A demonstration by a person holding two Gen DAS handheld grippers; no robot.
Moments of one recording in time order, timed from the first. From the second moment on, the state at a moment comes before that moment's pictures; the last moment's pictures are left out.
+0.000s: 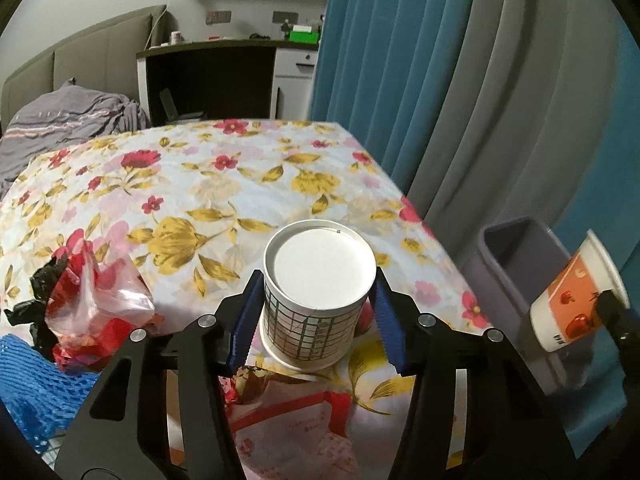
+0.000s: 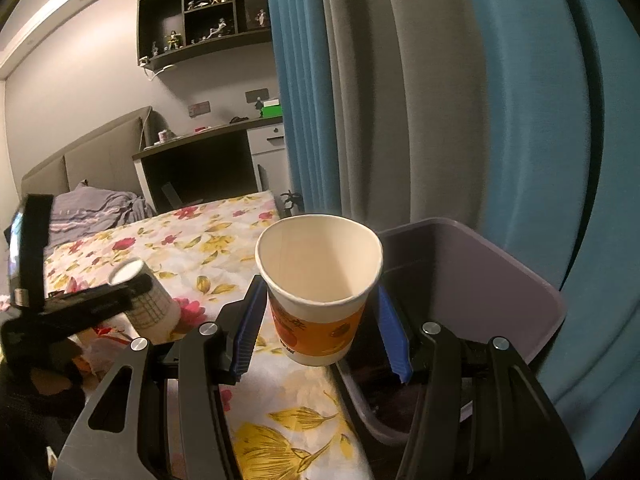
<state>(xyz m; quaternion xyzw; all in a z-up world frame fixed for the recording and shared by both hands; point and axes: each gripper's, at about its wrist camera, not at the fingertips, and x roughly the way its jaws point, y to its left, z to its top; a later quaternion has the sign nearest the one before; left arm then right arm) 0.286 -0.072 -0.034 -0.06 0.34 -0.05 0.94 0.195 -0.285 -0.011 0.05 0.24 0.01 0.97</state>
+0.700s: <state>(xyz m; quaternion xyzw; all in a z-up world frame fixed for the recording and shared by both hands) 0.253 -0.159 0.033 -0.07 0.27 -0.19 0.94 0.200 -0.341 -0.036 0.04 0.25 -0.06 0.97</state>
